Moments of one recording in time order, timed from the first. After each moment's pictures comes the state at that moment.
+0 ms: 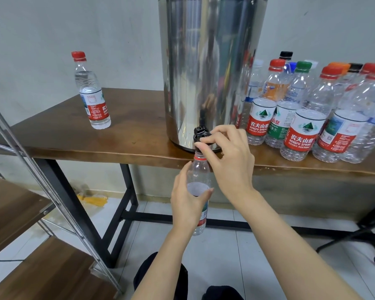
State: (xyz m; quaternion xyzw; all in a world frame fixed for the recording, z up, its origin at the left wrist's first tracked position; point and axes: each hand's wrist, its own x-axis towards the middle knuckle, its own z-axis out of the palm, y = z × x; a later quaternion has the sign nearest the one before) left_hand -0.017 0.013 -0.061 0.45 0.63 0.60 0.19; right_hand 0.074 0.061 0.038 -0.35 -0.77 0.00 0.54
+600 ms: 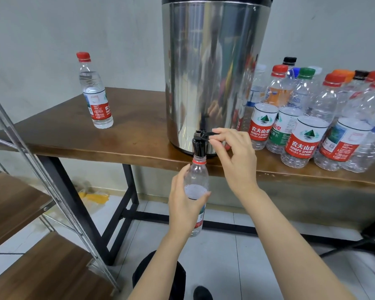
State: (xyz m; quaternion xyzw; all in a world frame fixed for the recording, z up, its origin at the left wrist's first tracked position) left_hand -0.016 0.014 -0.061 0.46 0.62 0.61 0.16; right_hand 0.089 0.094 0.034 -0.32 -0.77 0.10 0.54
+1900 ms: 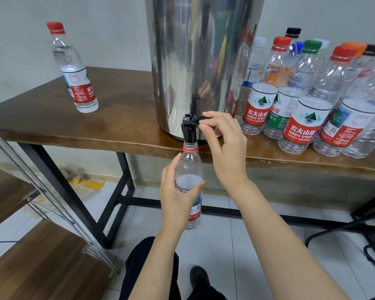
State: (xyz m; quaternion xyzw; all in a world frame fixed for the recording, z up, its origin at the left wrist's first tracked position) left_hand -0.004 0.015 -0.070 0.43 0.61 0.64 0.18; right_hand 0.082 0.099 0.023 -0.28 -0.75 0.15 0.58
